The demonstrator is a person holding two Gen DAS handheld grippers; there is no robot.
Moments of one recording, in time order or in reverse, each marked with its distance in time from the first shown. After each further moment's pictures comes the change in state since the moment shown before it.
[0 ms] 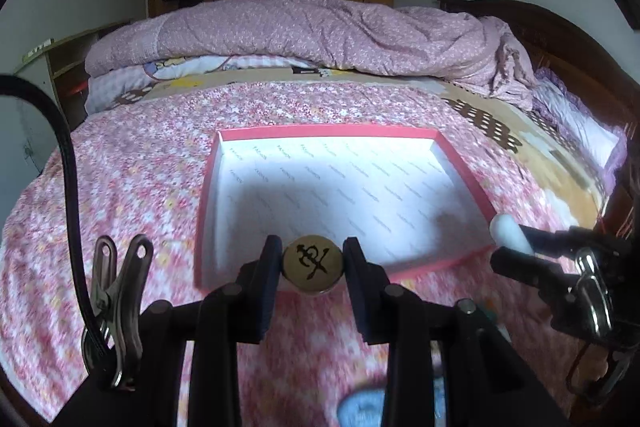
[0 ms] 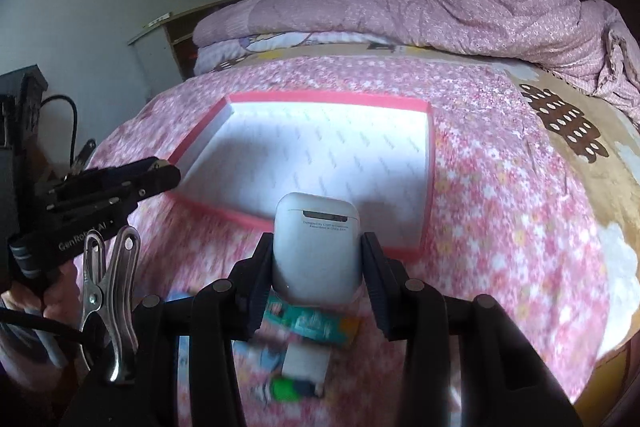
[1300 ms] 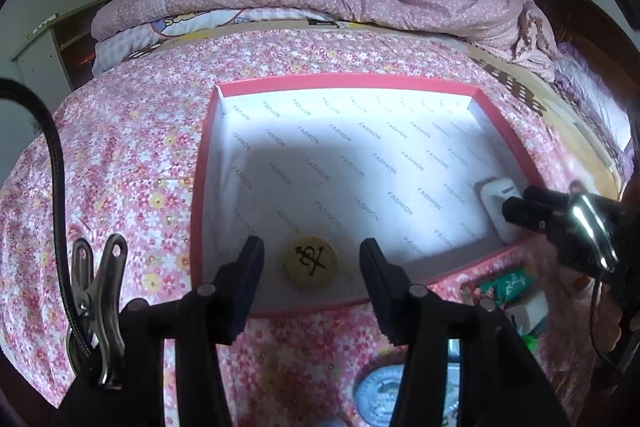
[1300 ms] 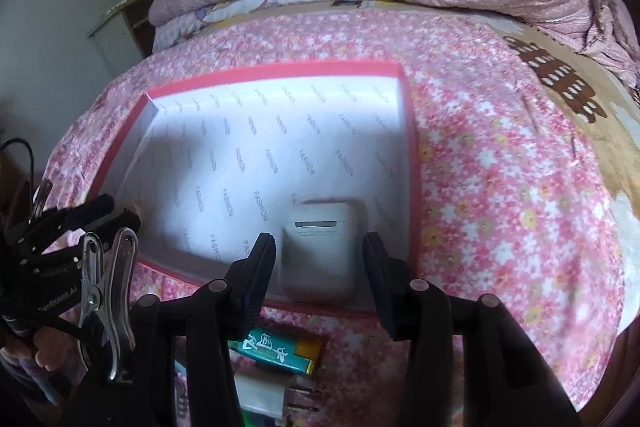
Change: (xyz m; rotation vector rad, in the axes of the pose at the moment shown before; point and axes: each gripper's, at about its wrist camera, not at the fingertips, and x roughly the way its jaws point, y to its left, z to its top) left arm 0.015 -0.002 -0.035 -0.016 0.125 0.065; right arm 0.031 -0.022 -0.006 0.074 0.111 -0.057
